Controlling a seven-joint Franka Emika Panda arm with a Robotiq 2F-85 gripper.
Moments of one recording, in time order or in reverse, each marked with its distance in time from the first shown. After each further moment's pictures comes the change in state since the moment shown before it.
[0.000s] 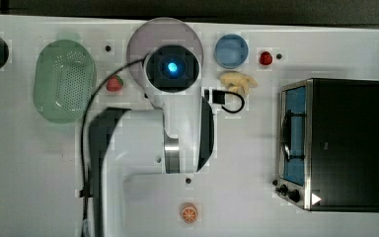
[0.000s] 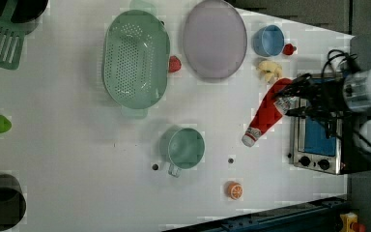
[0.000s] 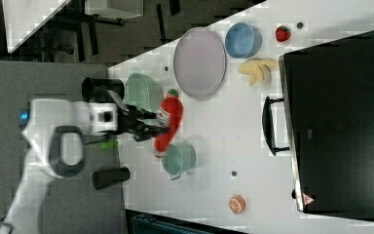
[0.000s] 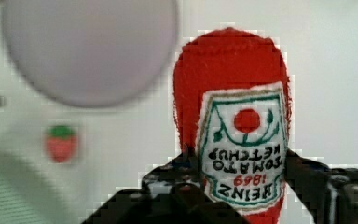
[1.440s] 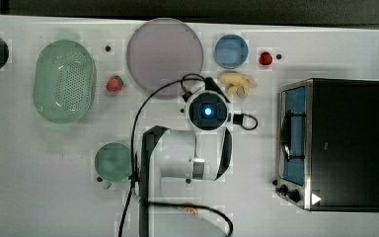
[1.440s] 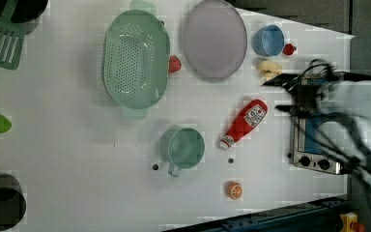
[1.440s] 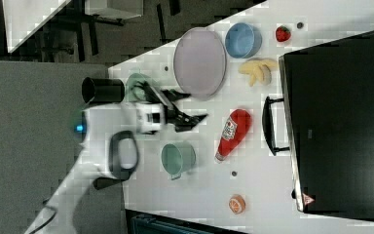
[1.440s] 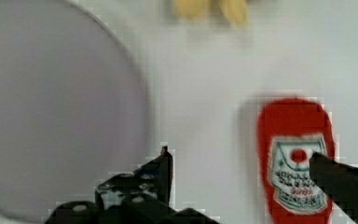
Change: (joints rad) arm -0.039 0.067 -0.052 -0.131 -0.011 0.410 -0.006
